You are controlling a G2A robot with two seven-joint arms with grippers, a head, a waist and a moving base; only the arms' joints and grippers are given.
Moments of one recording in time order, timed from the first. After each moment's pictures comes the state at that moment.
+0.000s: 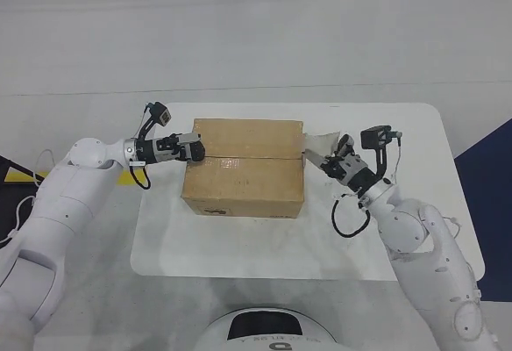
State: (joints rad) left arm 0.69 -1.00 -0.74 -0.79 -0.80 -0.57 -1.25; right arm -1.52 -1.12 1.37 -1.93 -0.68 -0.19 0.34
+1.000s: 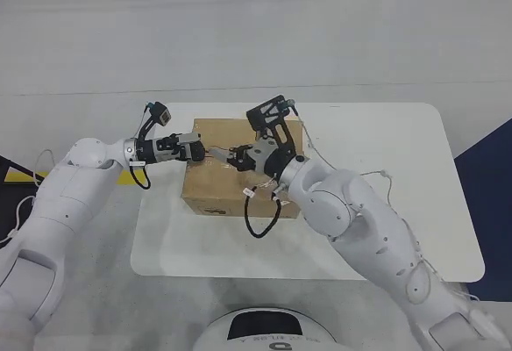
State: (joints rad) left arm 0.69 -1.00 -0.74 -0.79 -0.80 -0.57 -1.25; right arm -1.11 -1.23 0.92 -1.97 -0.76 0.14 0.55
